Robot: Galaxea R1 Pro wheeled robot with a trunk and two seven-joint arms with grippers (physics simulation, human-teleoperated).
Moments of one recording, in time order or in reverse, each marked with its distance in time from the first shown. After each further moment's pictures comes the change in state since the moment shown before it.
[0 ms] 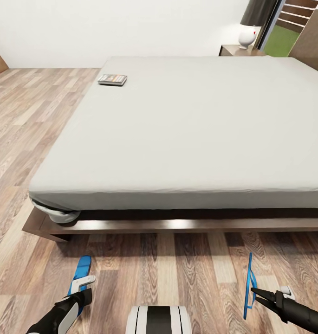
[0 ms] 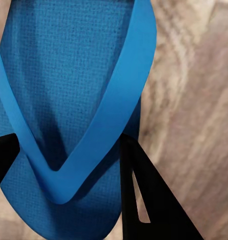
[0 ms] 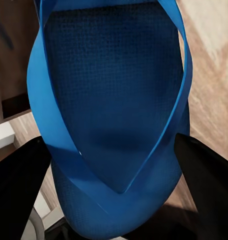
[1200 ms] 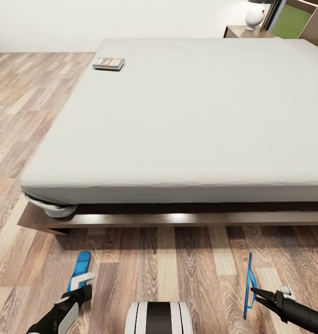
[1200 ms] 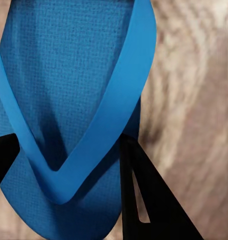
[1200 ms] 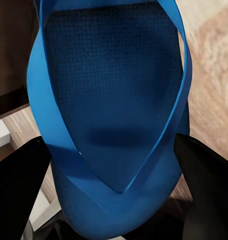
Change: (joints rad) left arm 0.000 0.000 -0.001 0.000 0.001 -0.086 -0.001; right arm 0.000 0.000 0.000 0.000 0.000 0.000 0.000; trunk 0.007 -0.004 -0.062
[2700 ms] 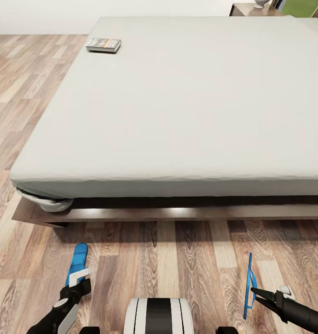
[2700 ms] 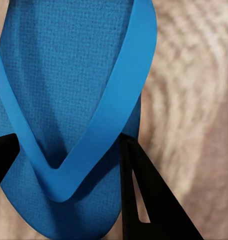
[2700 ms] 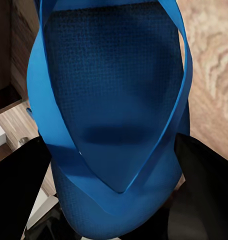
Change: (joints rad) left arm 0.006 0.000 0.000 -0.001 0.002 -0.173 0.003; right arm 0.000 0.000 0.000 0.000 0.000 0.000 0.000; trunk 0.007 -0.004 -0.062
